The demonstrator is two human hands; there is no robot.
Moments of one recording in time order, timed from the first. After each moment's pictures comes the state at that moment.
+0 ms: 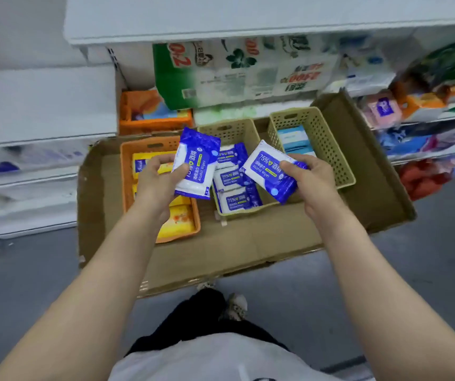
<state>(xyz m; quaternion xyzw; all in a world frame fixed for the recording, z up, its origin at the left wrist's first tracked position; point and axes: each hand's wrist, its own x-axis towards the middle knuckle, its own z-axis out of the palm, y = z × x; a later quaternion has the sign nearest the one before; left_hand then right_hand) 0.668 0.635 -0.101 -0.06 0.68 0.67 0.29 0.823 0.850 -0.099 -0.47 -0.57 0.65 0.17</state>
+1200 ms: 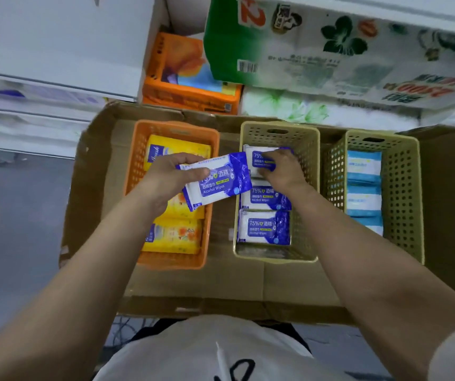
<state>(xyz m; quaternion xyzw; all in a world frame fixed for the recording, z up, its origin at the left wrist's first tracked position) 0.559 0.657 -0.190 -0.12 0.73 0.54 0.39 0.619 0.912 -0.269 -0.24 -0.90 0.29 -0.21</state>
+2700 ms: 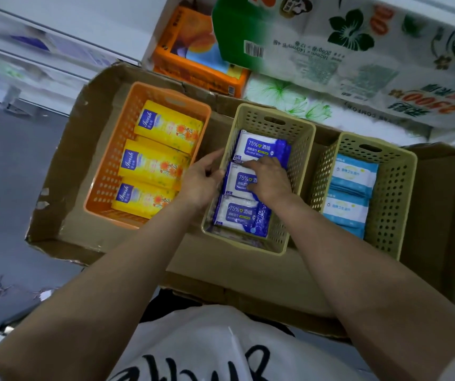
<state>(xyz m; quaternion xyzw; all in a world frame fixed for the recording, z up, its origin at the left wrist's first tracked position) 0.654 0.746 -0.225 -0.15 0.76 0.57 0.29 0.660 0.924 -0.286 -0.03 -0.95 0.20 -0.22</state>
